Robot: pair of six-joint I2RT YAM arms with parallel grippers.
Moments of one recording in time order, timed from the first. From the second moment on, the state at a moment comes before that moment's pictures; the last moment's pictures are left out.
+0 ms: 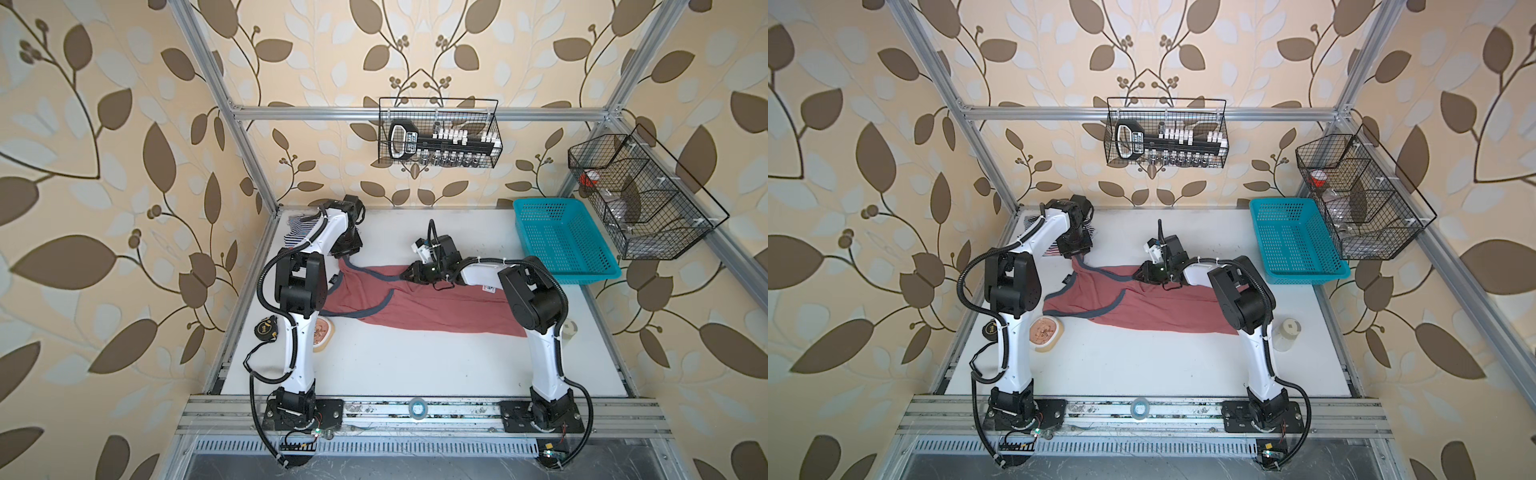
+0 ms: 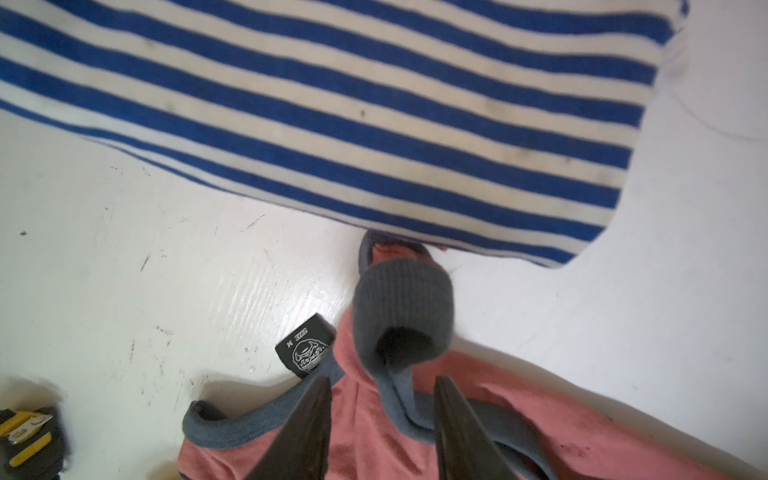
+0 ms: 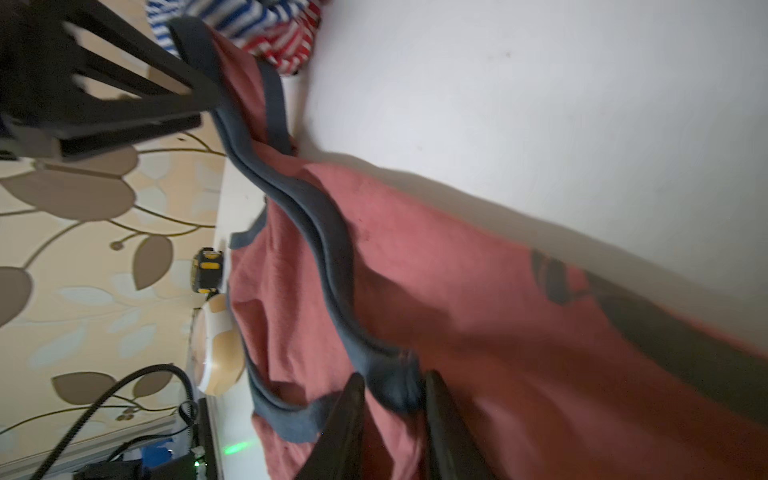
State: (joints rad) left arm -0.17 2.21 1.98 -1.18 -0.18 -0.63; right arm 0.48 2.16 1.32 0.12 -0.64 0.58
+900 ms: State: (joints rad) left arm -0.17 2.19 1.97 -1.20 -0.20 -0.63; right arm 0.53 2.13 1.12 0.37 -0.83 0.78
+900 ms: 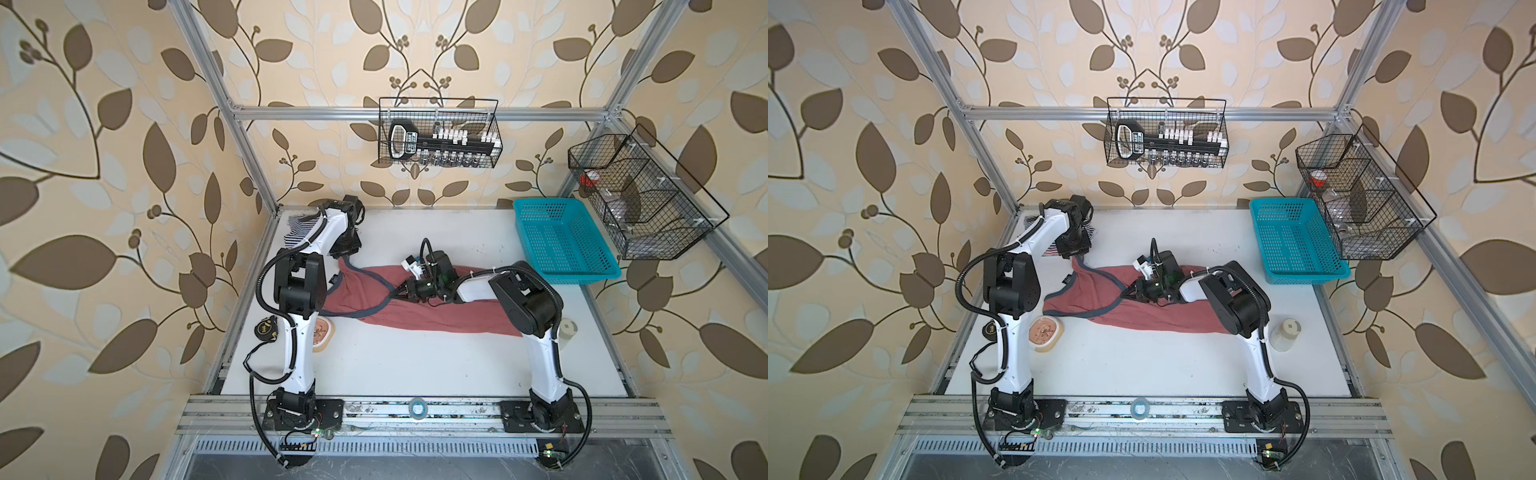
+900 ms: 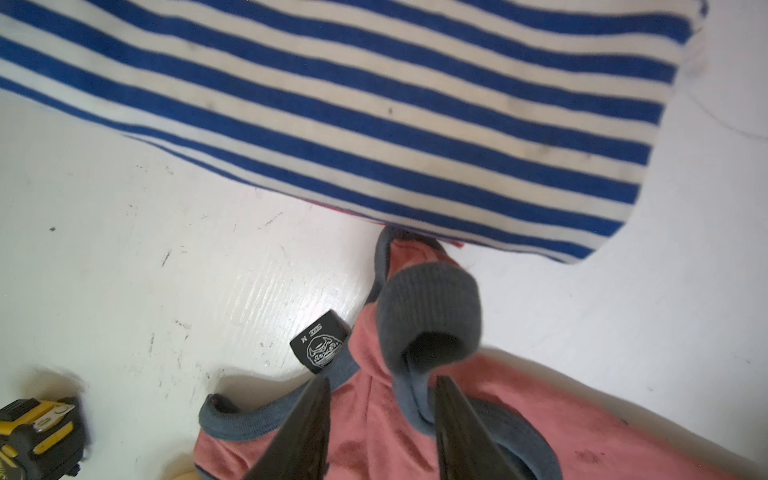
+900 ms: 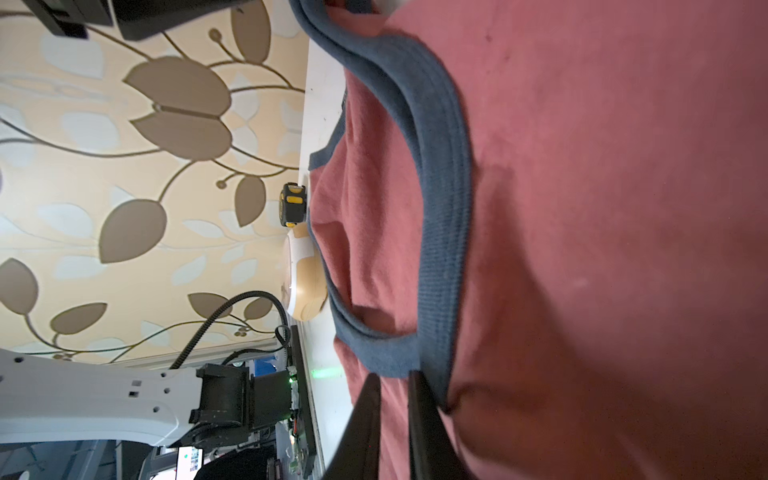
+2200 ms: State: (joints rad) left arm -0.40 2.45 2.15 -1.30 -0.02 -0.66; right arm 0.36 1.99 1.33 -0.63 -0.10 0.28
